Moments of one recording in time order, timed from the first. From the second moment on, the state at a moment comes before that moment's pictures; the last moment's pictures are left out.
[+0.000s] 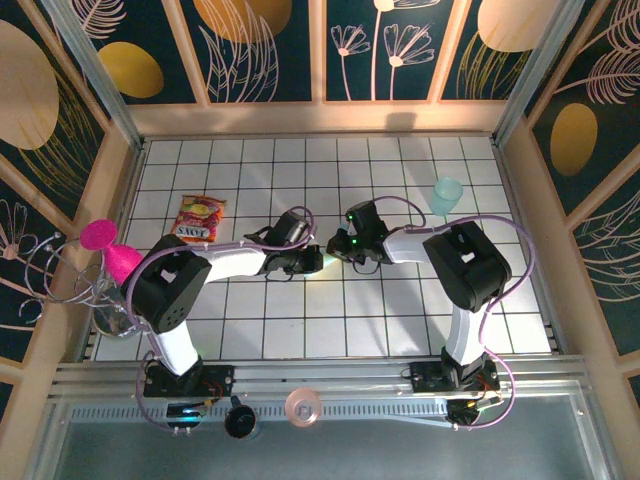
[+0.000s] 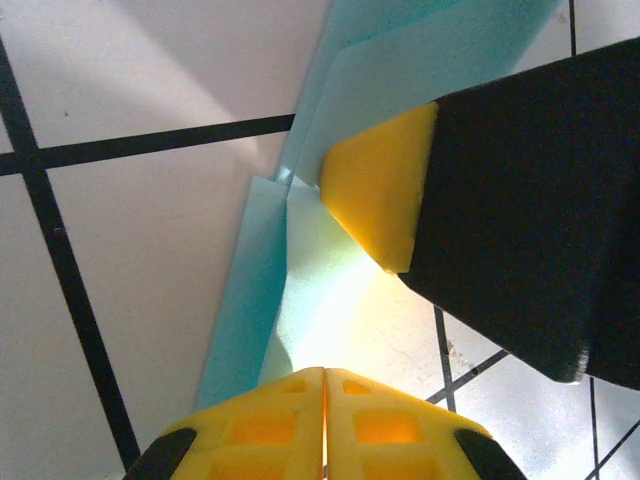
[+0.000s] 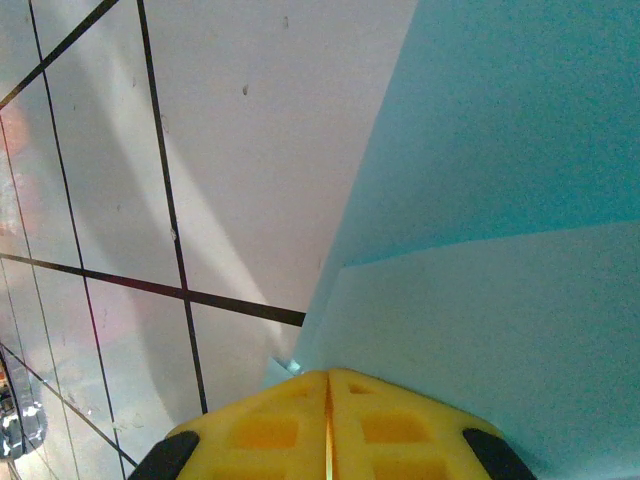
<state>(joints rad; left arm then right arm) -0.69 1.78 0.92 -0.09 0.29 -0.69 0.60 1.87 0.91 0.07 -0.36 0.86</state>
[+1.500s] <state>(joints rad) -0.69 1.74 0.88 -0.16 0.26 -0.65 0.60 1.88 0.93 0.05 -0.36 0.86</state>
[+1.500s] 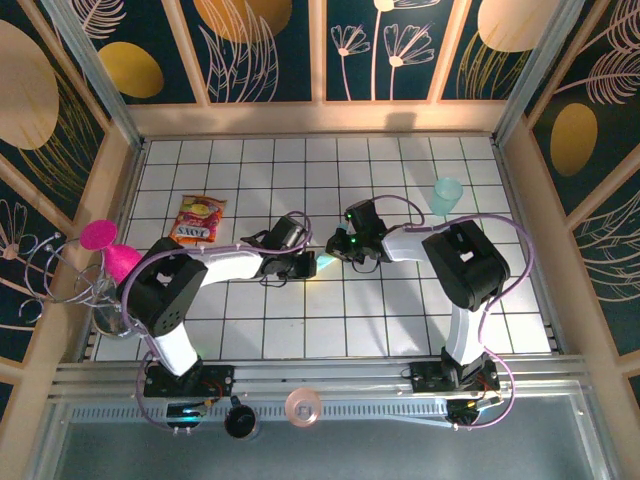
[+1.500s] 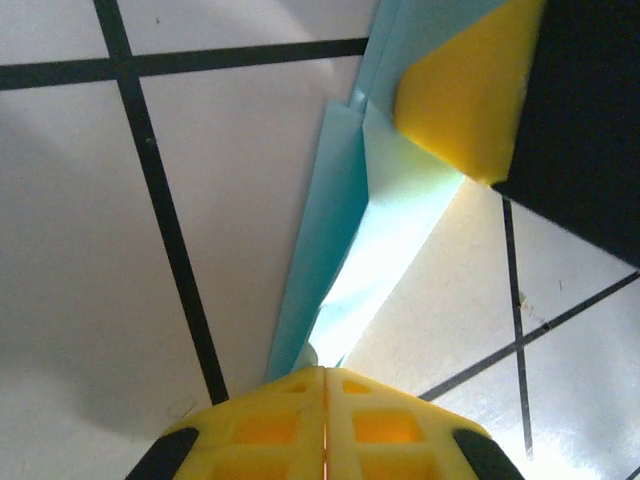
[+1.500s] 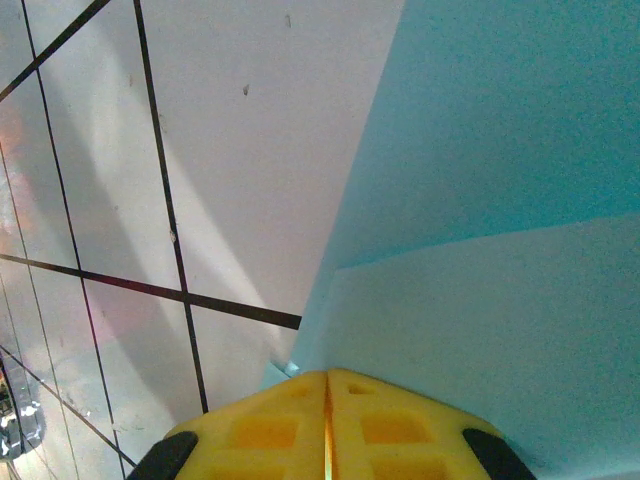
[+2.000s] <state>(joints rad) -0.68 1.81 1.00 -0.16 0.29 -0.58 0.59 1.88 0.93 0.05 -0.37 0.84</state>
